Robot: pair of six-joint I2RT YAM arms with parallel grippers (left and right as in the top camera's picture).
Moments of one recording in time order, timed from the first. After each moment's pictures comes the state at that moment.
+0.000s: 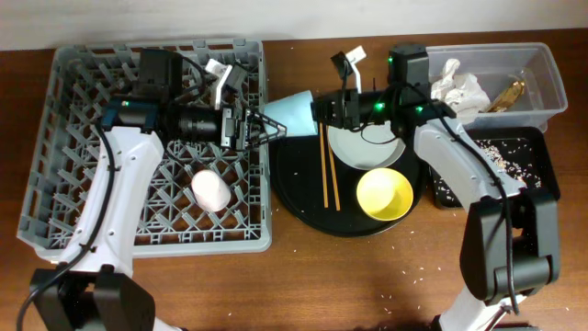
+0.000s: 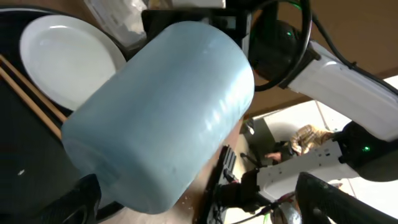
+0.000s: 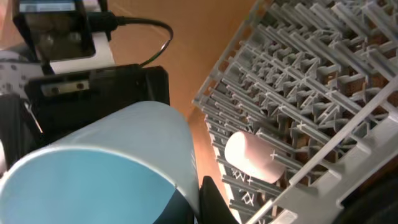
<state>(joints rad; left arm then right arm) -0.11 1.70 1.58 -0.98 1.17 0.09 0.18 1.87 1.36 -0.02 -1.34 0.50</state>
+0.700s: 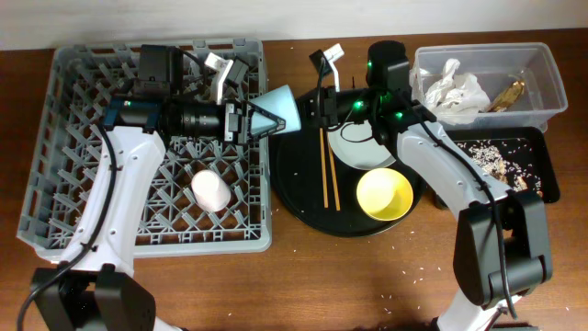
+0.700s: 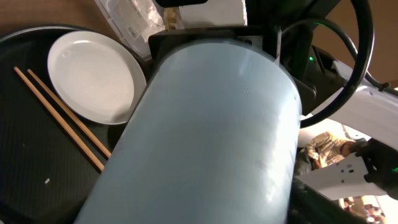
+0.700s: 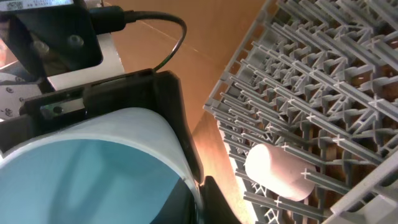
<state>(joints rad) -0.11 1.70 1.58 -0.89 1.12 0.04 0.28 1.86 1.36 0.13 -1.26 0.70</state>
